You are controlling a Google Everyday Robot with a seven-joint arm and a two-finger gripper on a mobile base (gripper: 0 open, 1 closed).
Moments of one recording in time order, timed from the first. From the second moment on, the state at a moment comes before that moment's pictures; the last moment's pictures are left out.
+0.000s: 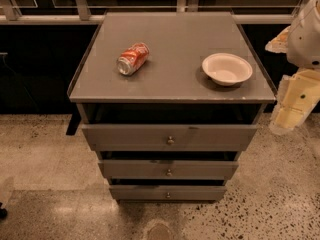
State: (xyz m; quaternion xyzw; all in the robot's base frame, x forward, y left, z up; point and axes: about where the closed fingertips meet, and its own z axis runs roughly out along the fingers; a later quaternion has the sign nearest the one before) arm 0.438 -0.217 0.976 -0.60 0.78 -0.03 0.16
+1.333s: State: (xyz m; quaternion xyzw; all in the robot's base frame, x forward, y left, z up) arm 0.388 -0.253 0.861 -0.51 0.82 0.04 0.25
